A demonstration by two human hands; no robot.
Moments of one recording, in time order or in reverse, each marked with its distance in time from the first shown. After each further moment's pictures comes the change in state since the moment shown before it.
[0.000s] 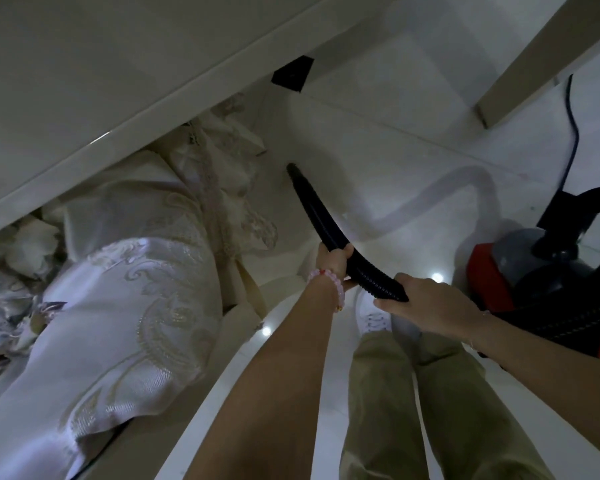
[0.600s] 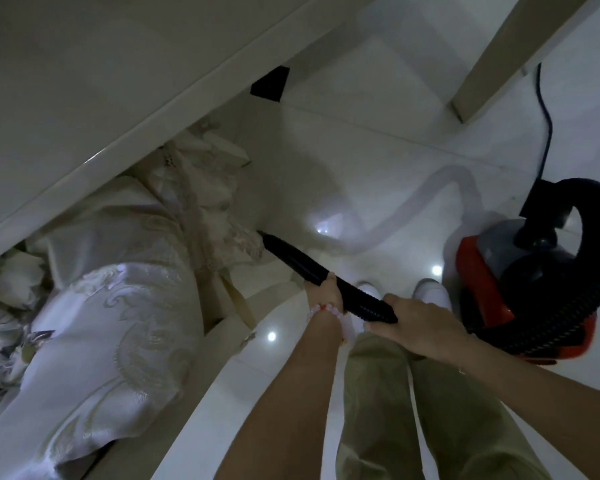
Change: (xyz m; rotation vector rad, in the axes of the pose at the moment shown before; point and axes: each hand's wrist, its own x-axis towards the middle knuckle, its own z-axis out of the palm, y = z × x) left_hand -0.007 -0.036 0.009 0.055 0.296 -0.012; right_hand -0.019 0.007 0.014 0.043 -0.077 0.081
